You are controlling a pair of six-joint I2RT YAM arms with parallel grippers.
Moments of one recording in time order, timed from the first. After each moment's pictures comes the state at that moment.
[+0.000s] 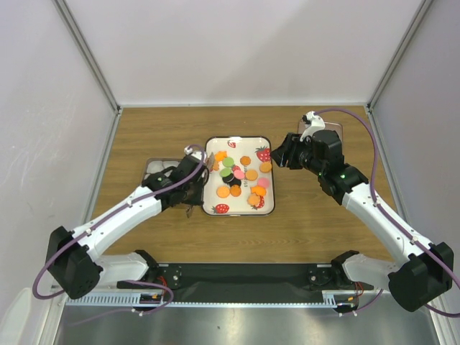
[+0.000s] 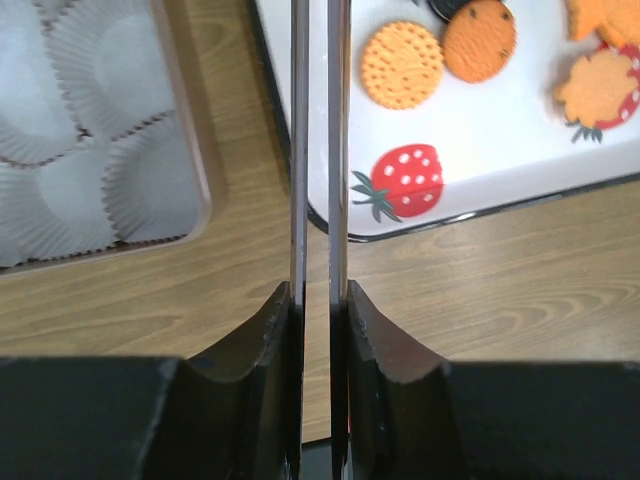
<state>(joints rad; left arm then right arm) -0.71 1.21 0.95 -0.75 -0.23 -0.44 0.45 1.15 0.98 -0.20 -0.13 0.45</state>
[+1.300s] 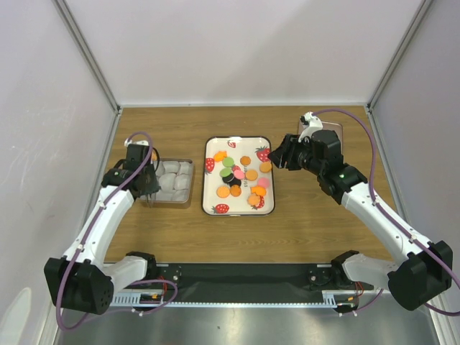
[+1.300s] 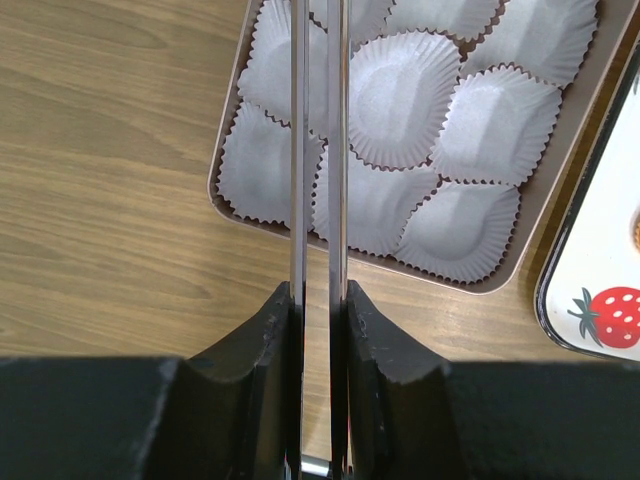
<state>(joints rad) -0.15 1.10 0.96 -0.84 -0.27 -0.31 0.45 1.15 0.98 -0.20 -0.17 0.45</state>
